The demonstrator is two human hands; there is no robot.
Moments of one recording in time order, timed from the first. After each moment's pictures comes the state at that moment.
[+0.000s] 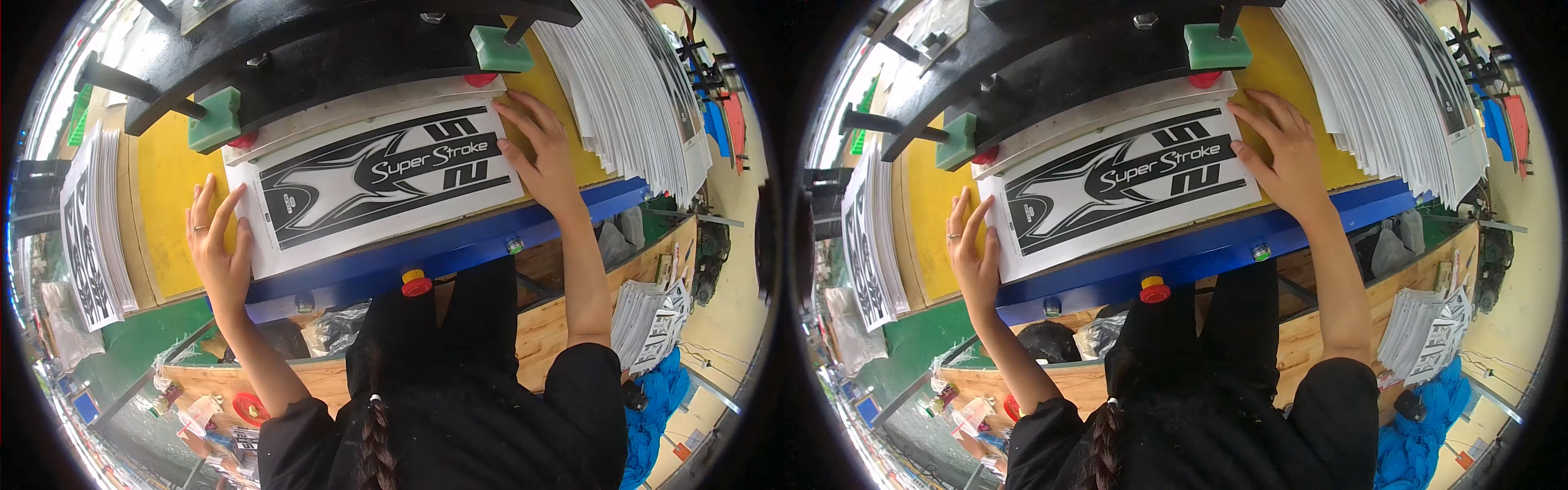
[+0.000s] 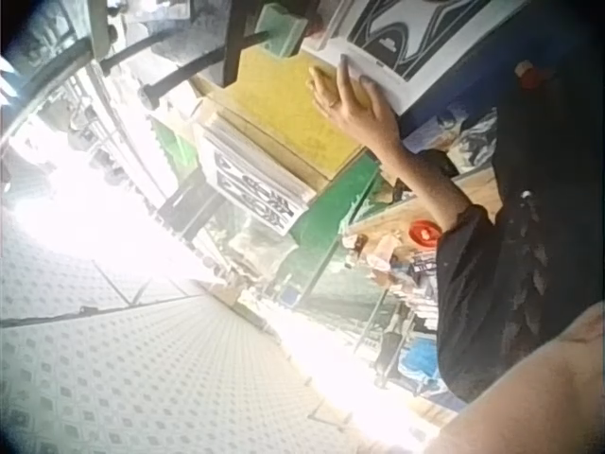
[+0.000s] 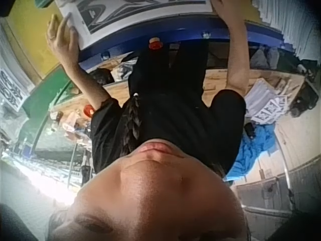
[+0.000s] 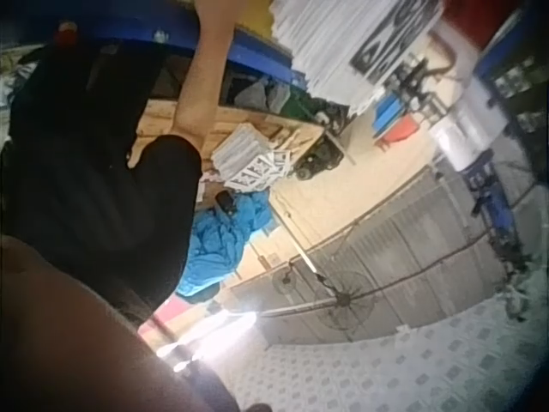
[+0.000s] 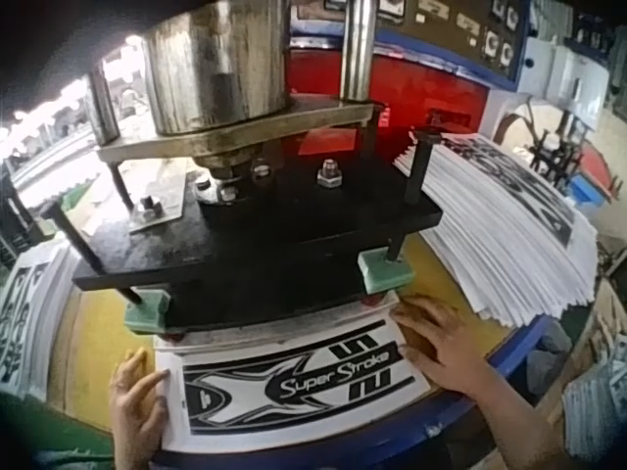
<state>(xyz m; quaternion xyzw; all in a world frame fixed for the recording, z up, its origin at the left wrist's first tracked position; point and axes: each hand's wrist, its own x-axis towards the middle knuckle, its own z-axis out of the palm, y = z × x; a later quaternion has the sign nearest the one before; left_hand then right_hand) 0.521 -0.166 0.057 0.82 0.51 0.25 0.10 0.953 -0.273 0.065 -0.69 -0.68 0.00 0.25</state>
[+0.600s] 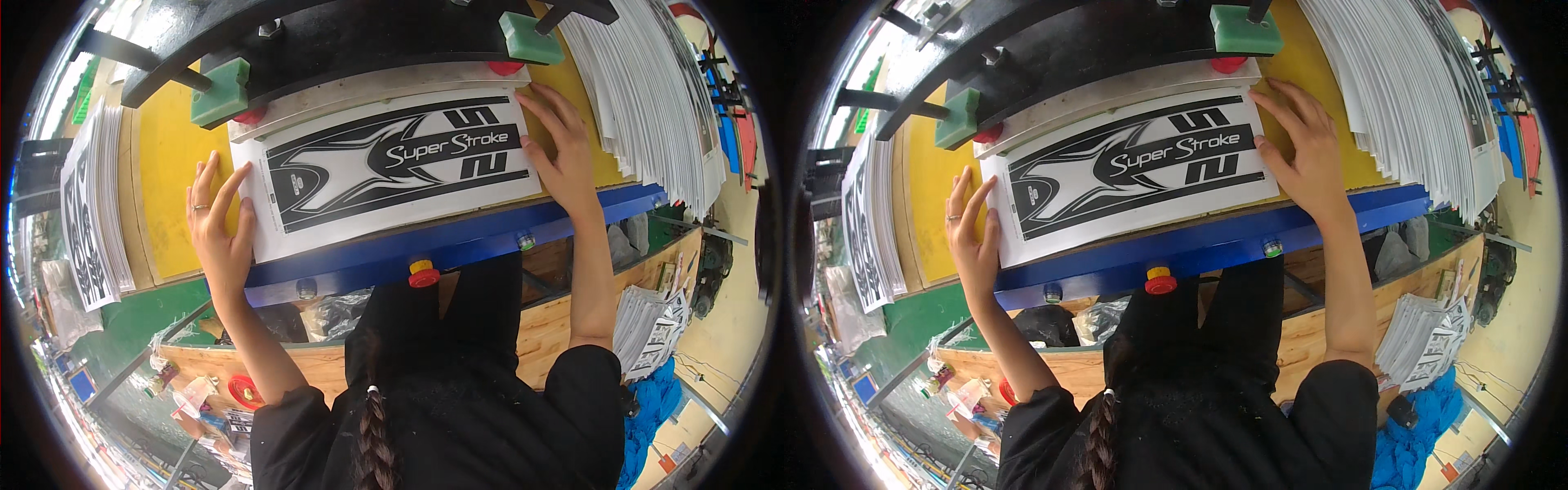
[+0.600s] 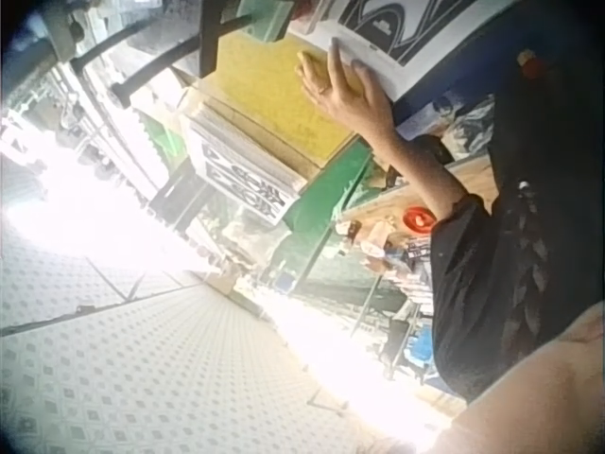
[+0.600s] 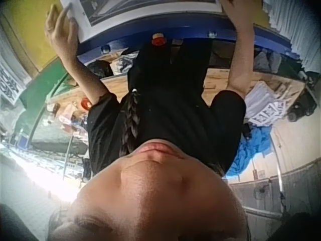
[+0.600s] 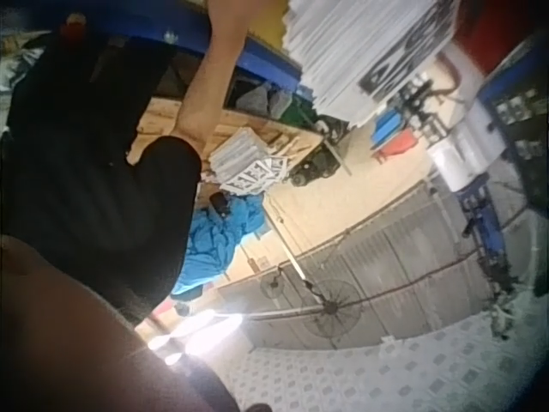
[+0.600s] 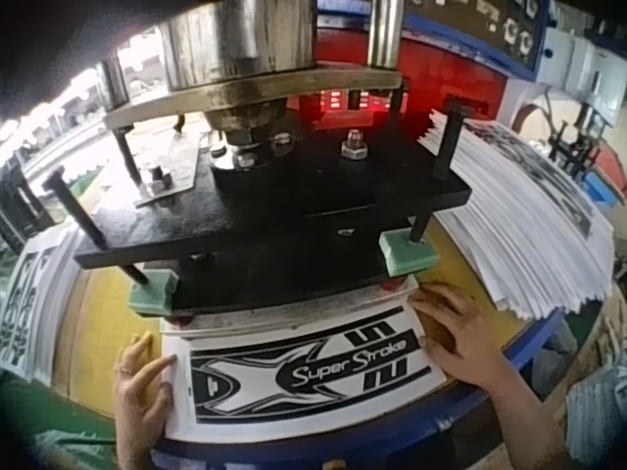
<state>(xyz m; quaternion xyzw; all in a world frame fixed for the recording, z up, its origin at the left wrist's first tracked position) 0.518 -0.163 0.056 0.82 0.50 0.25 0.10 0.952 -0.271 0.065 -0.68 -0.69 0.00 0.26</state>
